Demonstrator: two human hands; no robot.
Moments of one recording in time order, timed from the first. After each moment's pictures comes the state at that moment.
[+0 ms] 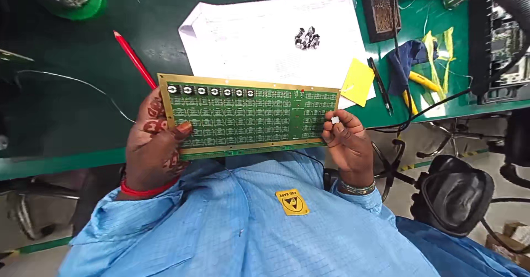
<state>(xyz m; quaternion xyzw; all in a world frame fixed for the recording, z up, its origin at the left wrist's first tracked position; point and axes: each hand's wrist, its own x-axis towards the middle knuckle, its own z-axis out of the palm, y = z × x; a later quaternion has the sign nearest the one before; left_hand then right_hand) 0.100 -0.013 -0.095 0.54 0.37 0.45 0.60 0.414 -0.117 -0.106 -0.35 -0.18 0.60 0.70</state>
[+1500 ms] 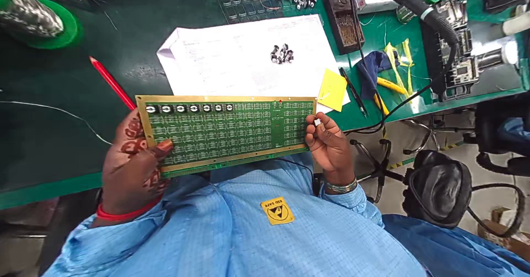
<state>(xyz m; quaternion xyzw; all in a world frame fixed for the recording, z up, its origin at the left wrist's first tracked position) 0.101 -0.012 -0.097 0.54 0.38 0.46 0.60 0.415 -0.112 -0.105 -0.30 -0.11 0.62 0.72</state>
